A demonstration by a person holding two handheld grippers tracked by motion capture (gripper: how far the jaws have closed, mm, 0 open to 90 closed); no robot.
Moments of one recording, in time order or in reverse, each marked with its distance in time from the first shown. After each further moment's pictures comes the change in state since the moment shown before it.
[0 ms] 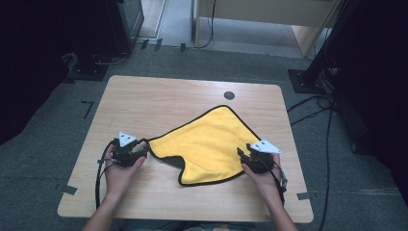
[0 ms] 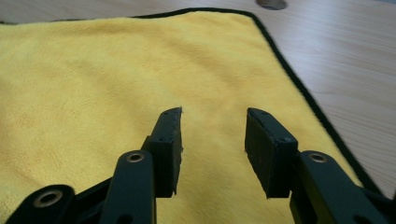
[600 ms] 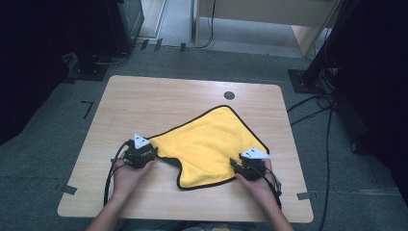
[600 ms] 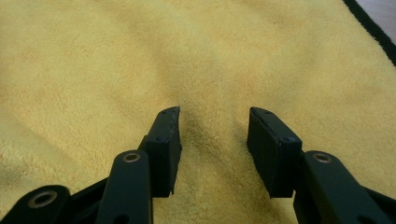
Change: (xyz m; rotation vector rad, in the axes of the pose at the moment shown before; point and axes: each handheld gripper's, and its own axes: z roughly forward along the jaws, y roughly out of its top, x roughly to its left) left arm -0.020 -0.001 0.033 0.064 -0.013 0.105; right arm 0.014 -0.030 0.015 0.094 0.067 -0.015
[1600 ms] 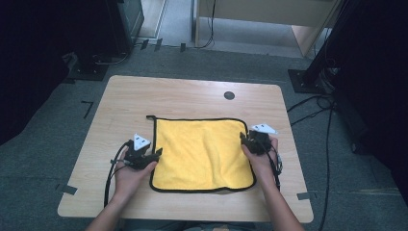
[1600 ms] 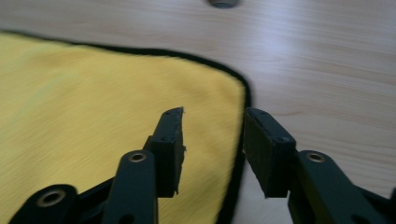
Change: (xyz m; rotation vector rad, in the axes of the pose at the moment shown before) left arm -0.018 -0.008 -0.022 -0.018 -0.041 0.015; right arm -0.058 0.062 0.030 -0.068 -0.225 0.199
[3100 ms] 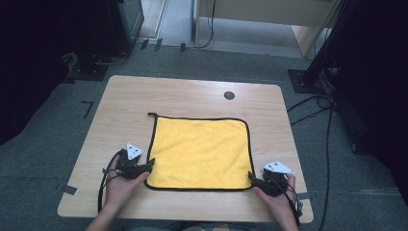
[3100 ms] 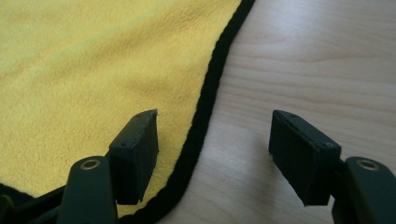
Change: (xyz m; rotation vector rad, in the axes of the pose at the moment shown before) left arm 0.013 -0.019 -0.011 0.068 0.075 0.007; right arm -0.008 -0.094 -0.094 0.112 0.090 -0.089
